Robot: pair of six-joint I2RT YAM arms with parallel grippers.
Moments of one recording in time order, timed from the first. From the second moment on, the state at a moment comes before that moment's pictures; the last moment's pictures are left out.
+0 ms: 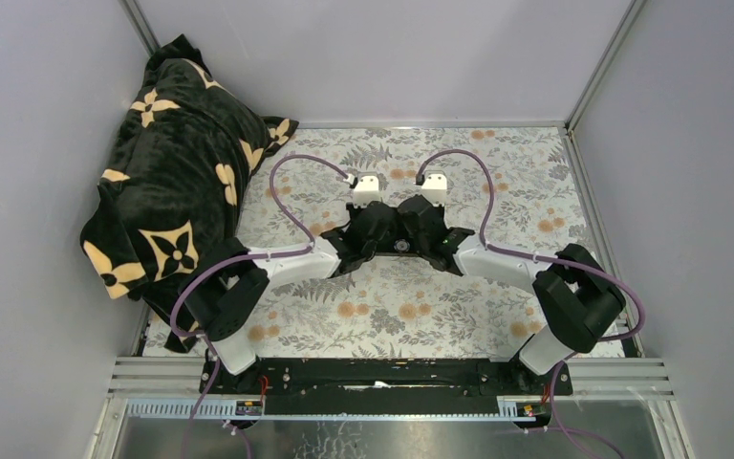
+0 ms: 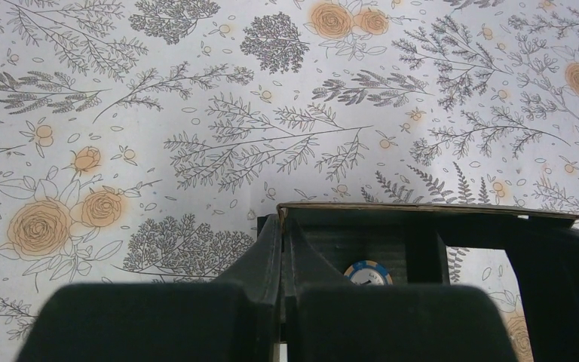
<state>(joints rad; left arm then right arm) -0.84 1.72 0.99 0.16 -0.64 -0.55 0.76 1.59 0.91 0.04 0.68 0.45</state>
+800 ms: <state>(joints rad) -0.88 1.69 0.92 0.19 -0.68 -0.61 0.79 1.55 0.84 0.07 0.70 0.54</state>
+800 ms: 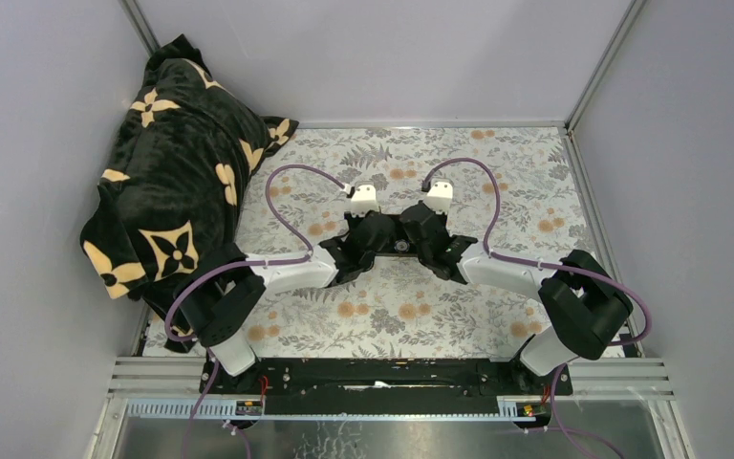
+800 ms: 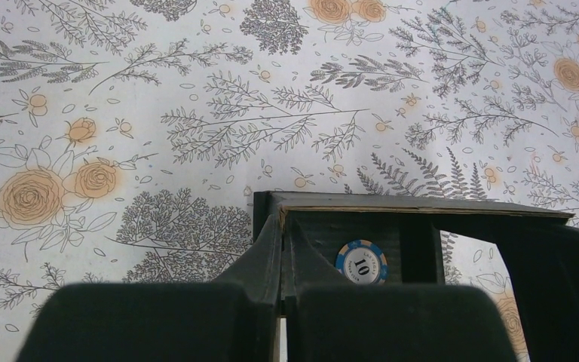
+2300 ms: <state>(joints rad) -0.91 1.68 0.81 0.27 -0.68 -0.65 0.87 1.54 0.75 0.11 0.72 0.61</state>
